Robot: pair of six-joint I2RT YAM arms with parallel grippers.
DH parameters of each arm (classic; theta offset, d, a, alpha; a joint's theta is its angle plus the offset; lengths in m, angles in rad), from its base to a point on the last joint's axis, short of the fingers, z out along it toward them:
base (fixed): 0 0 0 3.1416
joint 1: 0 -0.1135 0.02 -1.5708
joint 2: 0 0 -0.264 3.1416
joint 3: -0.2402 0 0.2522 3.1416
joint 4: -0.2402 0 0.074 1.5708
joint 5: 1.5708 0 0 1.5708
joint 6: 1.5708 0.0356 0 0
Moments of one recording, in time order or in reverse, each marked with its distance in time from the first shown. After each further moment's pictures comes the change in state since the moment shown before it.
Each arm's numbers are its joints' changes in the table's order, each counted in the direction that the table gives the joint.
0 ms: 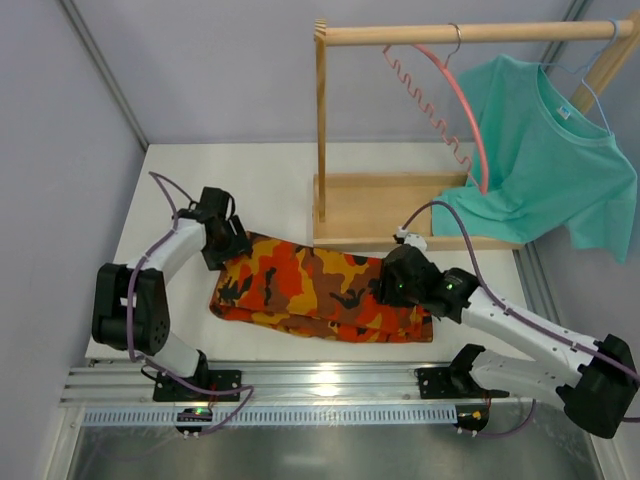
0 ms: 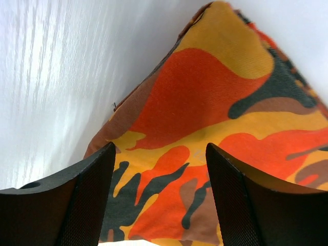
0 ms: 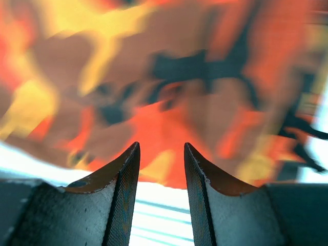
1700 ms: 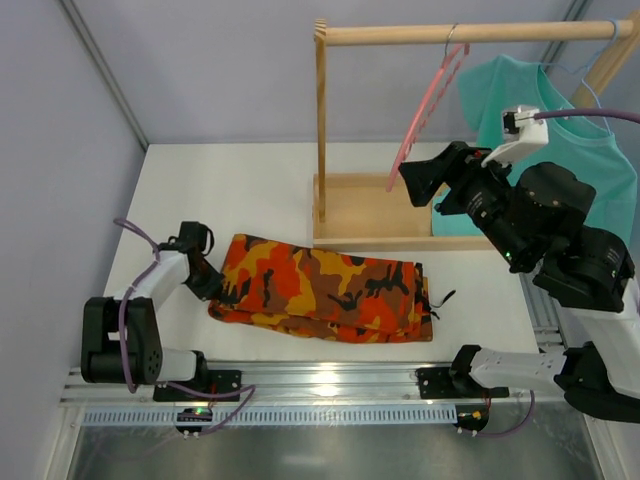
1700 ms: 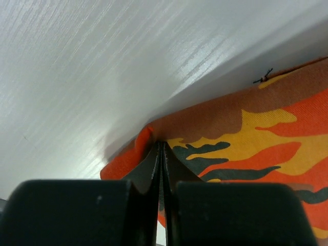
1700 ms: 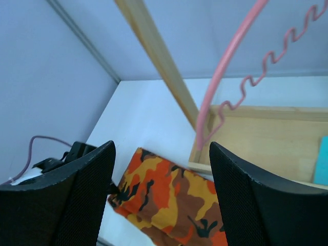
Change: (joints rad) left arm -0.138 0.204 0.274 -0.038 -0.060 -0.213; right arm -0.209 -0.084 -1.145 -0.165 0.298 -0.319
